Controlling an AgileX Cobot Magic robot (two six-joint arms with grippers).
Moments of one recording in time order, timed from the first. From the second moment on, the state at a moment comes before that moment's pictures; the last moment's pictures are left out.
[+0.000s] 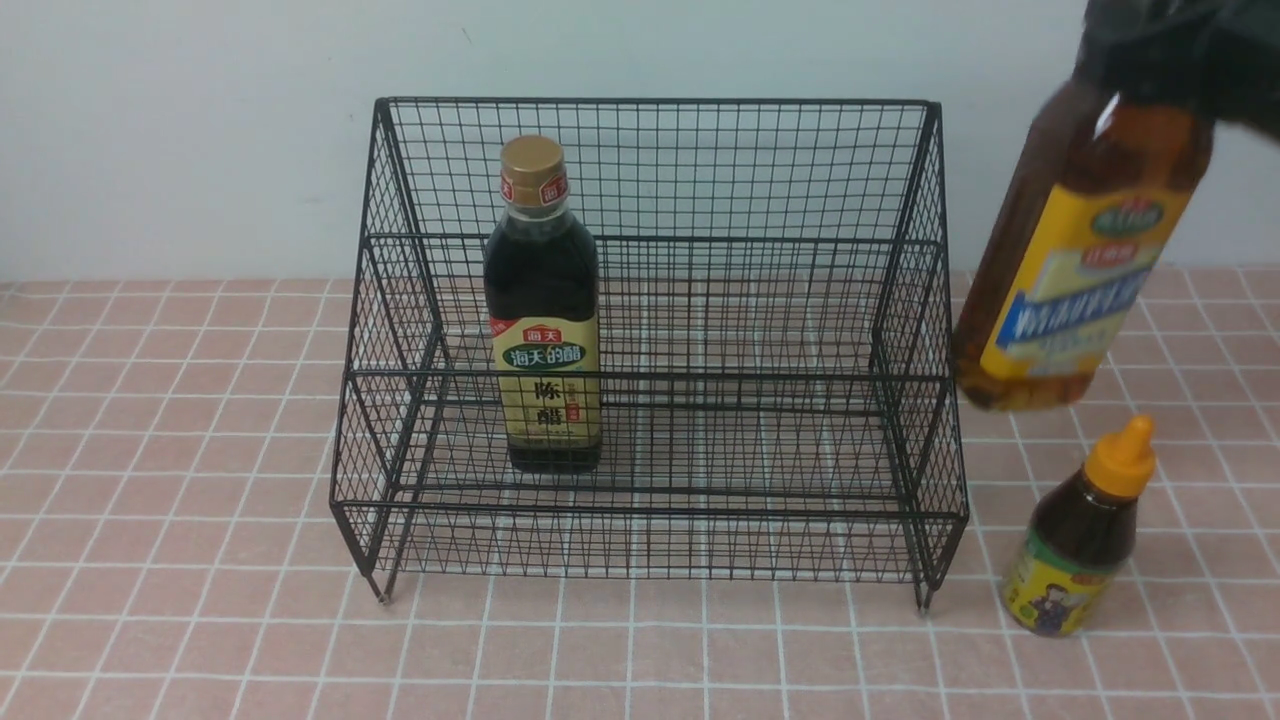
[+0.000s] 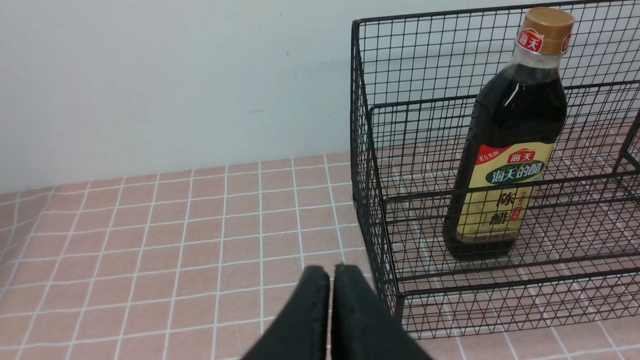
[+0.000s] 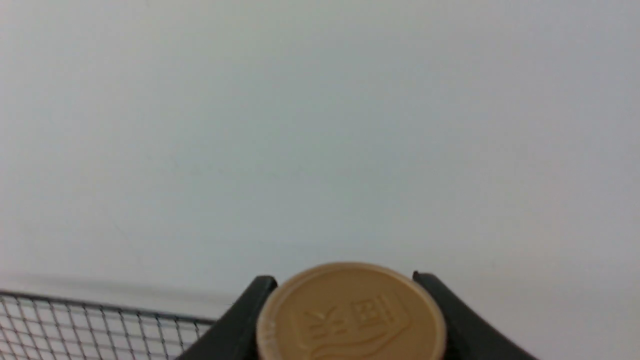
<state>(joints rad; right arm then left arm) 0.22 1.29 -1.09 0.60 0.03 -0.52 -0.36 0.36 -0.67 0.33 0.73 -0.30</state>
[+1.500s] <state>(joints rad) 0.44 1.46 -1.31 0.72 0.08 -0.56 -0.36 0.36 -0.67 0.33 0.73 -0.30</state>
